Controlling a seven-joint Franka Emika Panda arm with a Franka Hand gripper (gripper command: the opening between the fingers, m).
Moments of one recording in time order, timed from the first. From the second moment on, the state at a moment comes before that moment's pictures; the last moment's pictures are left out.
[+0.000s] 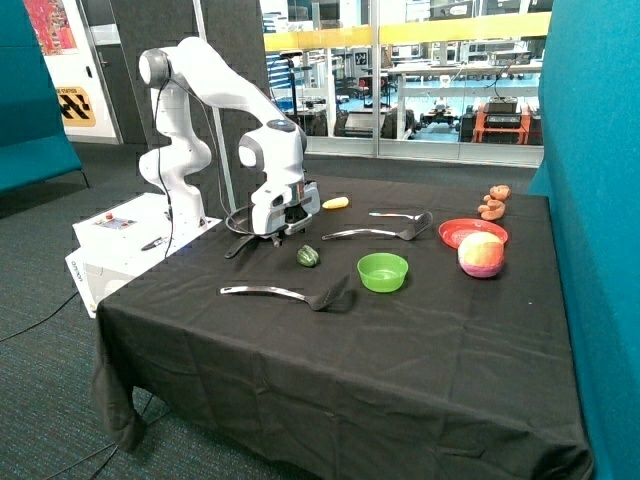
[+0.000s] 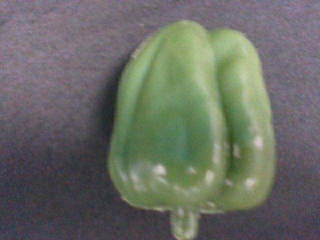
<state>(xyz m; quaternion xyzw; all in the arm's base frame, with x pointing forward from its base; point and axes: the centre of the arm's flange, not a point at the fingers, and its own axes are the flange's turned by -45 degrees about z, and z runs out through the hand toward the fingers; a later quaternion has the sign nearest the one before) 0.551 -0.181 0.339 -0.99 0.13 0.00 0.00</state>
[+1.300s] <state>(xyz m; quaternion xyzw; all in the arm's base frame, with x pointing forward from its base) 0.582 -0.167 0.309 -0.99 0.12 0.00 0.00</state>
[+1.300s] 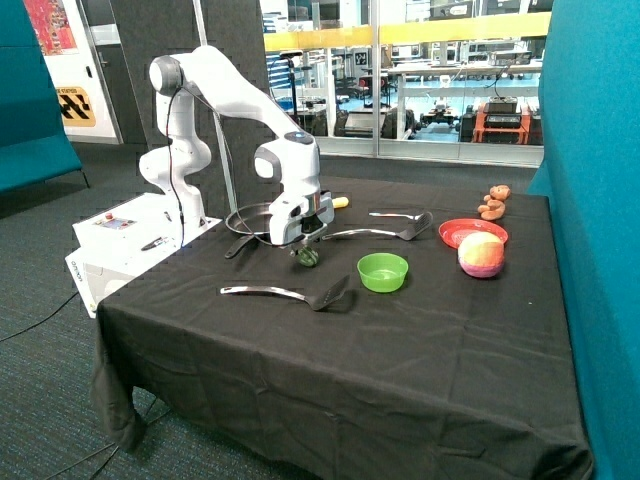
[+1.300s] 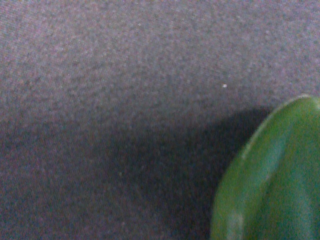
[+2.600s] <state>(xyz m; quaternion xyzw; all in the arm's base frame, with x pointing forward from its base) 0.585 -0.164 0.290 -0.99 0.12 0.00 0.00</state>
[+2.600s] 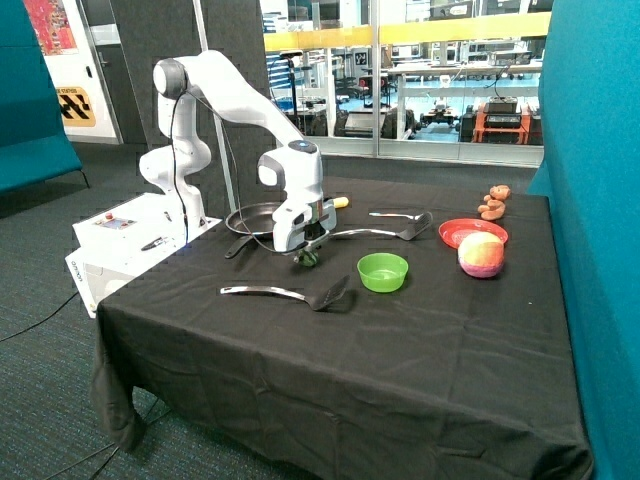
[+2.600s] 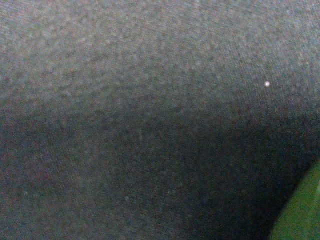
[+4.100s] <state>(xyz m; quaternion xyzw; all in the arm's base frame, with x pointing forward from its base) 0.573 -0.154 0.297 -0.99 0.10 -0.01 0.00</state>
